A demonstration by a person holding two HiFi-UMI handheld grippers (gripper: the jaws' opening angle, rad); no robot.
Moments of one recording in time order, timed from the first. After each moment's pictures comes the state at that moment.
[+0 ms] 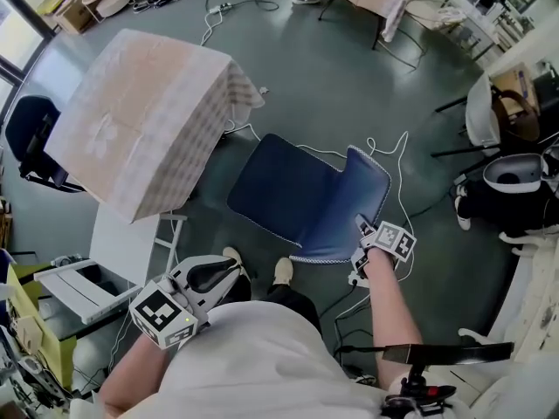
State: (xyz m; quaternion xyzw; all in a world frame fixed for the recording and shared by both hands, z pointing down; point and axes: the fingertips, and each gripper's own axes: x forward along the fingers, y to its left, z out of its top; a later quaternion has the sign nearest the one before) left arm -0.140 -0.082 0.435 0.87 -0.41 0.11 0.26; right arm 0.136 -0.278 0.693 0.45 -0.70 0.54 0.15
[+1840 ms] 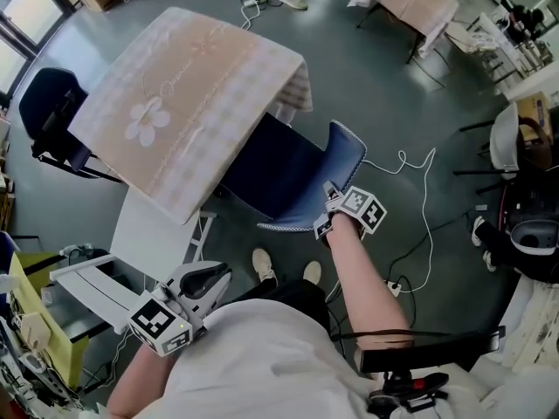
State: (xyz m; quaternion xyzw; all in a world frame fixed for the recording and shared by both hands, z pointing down) left arm -0.360 -0.018 0.450 0.83 -0.47 0.08 0.29; right arm -0.205 -0.294 0.686 0.45 -0.69 0.56 0.11
